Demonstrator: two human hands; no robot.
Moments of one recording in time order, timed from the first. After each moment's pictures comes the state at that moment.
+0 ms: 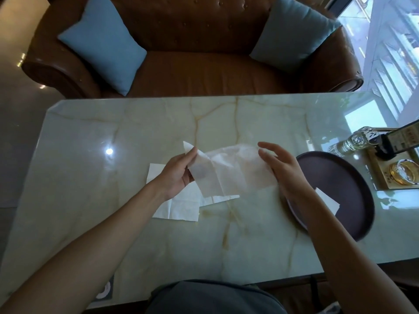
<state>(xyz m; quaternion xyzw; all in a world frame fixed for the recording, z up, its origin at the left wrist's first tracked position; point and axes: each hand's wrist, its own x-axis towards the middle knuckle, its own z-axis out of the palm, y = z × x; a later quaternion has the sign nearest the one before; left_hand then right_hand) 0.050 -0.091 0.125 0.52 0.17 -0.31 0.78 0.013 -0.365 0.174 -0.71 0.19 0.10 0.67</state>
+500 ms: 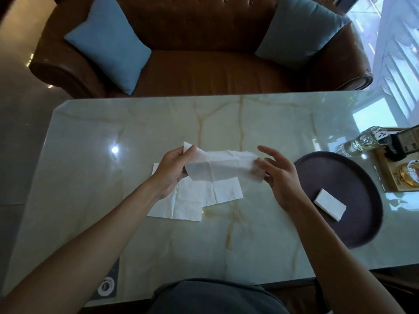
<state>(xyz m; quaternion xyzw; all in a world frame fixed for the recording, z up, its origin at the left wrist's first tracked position) 0.050 -0.074 0.140 0.62 0.13 -0.25 0.73 0.008 -0.354 0.151 -0.63 0.20 0.09 0.75</state>
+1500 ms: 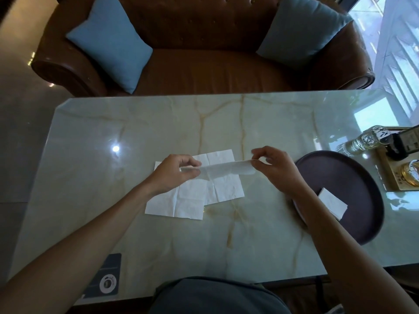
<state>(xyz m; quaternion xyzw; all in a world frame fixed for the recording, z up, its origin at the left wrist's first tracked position) 0.046 -0.051 0.129 0.82 -0.04 -0.25 0.51 0.027 -0.356 0.159 -0.87 0.06 0.11 0.48</state>
